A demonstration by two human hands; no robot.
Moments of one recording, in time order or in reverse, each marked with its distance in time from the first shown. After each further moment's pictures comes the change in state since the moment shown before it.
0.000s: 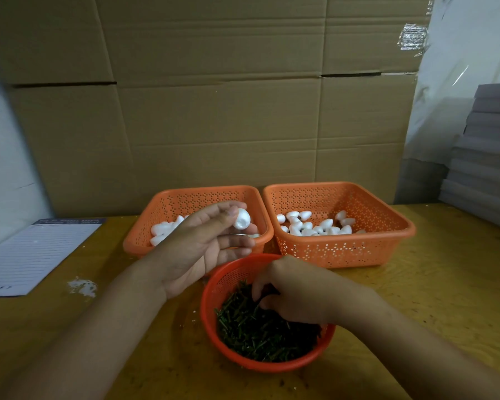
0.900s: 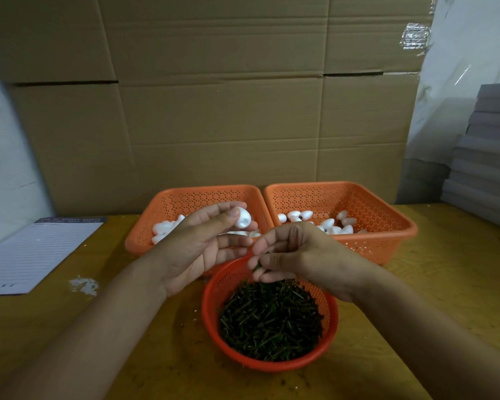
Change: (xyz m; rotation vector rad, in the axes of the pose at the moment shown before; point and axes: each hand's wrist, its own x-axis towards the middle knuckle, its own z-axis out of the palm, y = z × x) left_hand 0.000 0.002 -0.001 0.010 0.018 -0.013; right_hand -0.008 -0.006 -0.027 1.244 0.103 0.029
